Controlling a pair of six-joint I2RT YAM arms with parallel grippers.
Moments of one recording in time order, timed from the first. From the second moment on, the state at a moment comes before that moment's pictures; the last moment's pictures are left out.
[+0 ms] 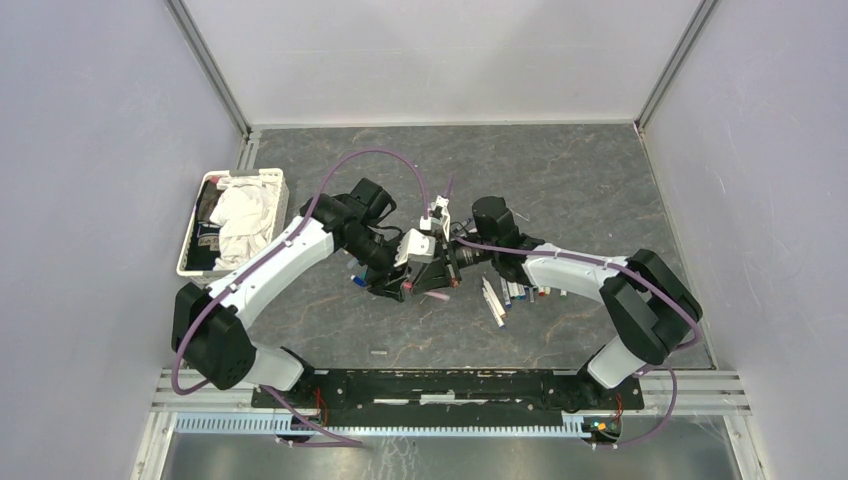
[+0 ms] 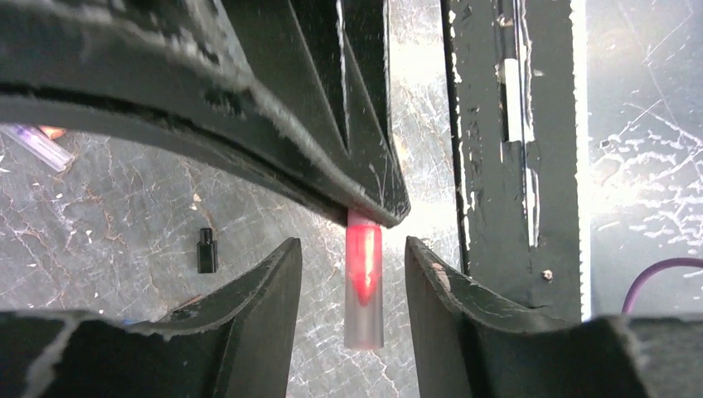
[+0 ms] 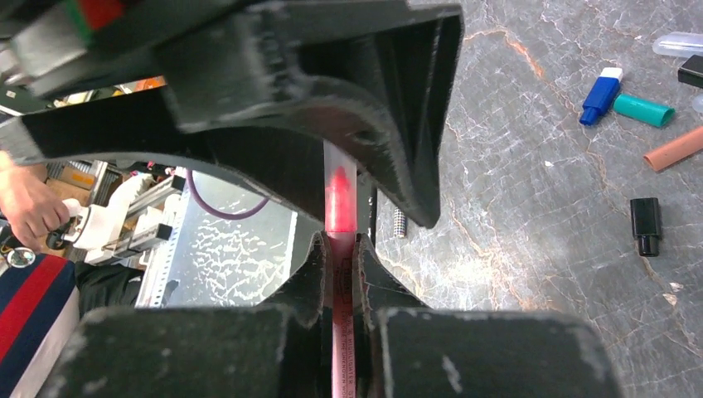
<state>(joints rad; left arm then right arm) -0.59 1.42 1.20 -1.08 0.74 0.93 0.72 1.60 0.84 0.43 -1.06 0.41</state>
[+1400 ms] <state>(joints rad) -0.63 1.40 1.22 -1.07 0.66 0.97 0.73 1.61 0.87 0.40 -1.08 0.43</state>
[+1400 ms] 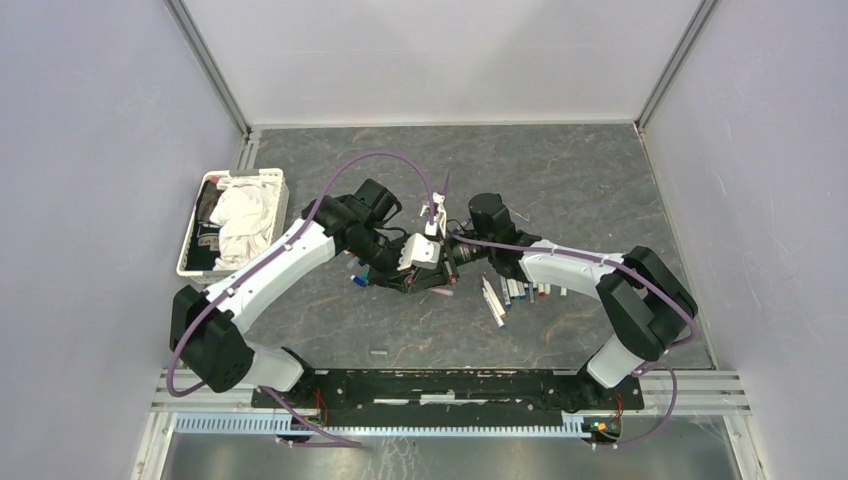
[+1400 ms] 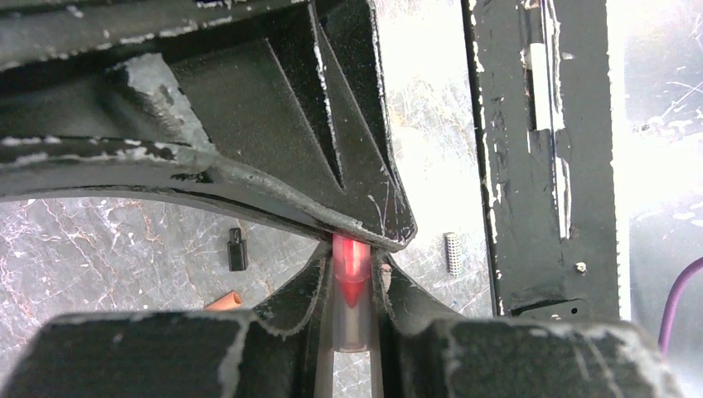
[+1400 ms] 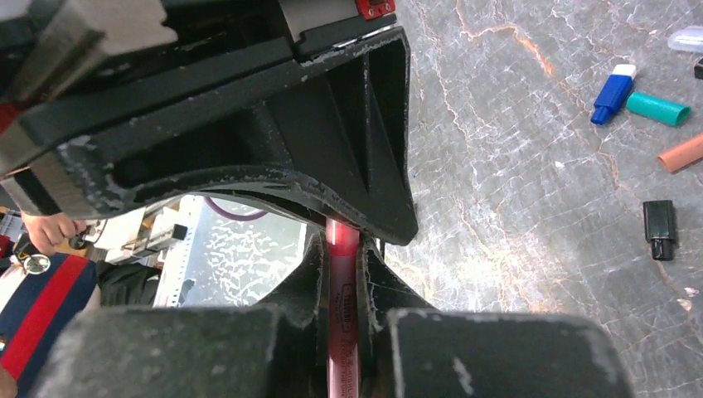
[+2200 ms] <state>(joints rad) -0.35 1.44 1.33 -1.23 0.66 1.20 0.67 1.49 0.98 -0.10 -0.87 0.02</state>
